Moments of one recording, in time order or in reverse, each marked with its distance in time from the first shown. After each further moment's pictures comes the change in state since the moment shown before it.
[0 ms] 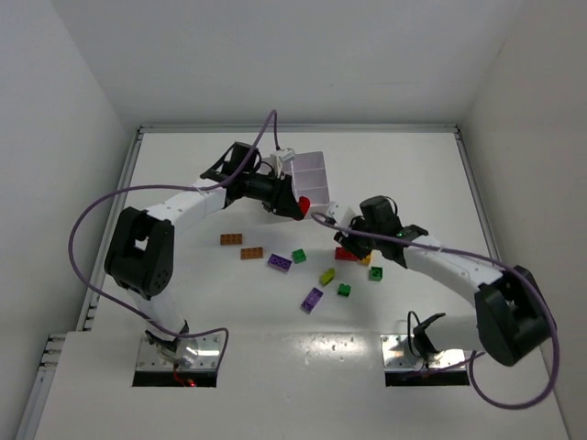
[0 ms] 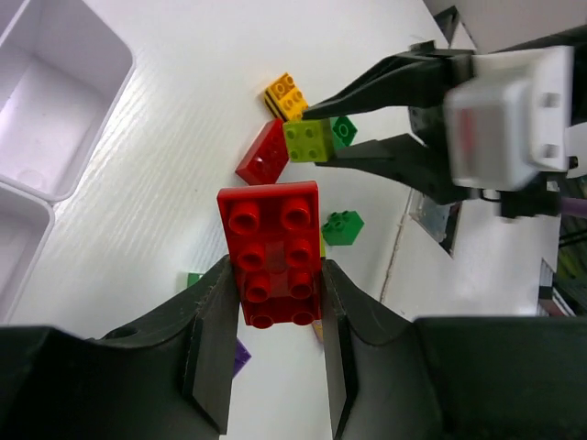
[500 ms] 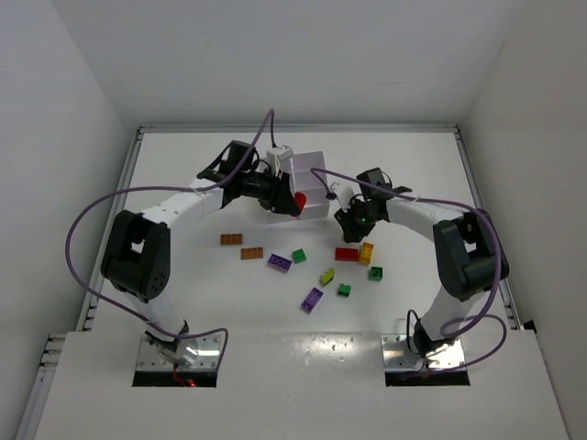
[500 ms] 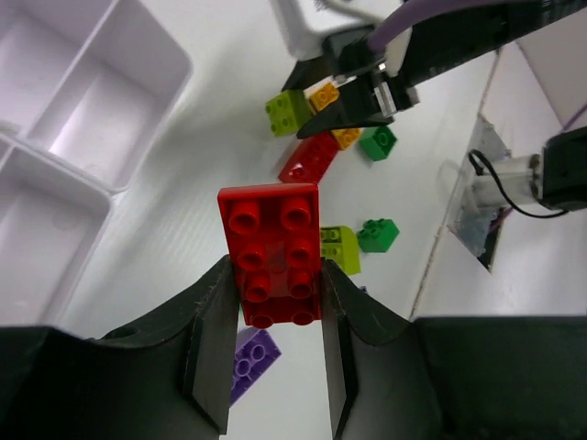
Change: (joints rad) left arm 0.009 -0.029 -0.002 -0.009 -0.090 0.033; right arm -0.162 0.484 0.380 -0.264 -0.153 0.045
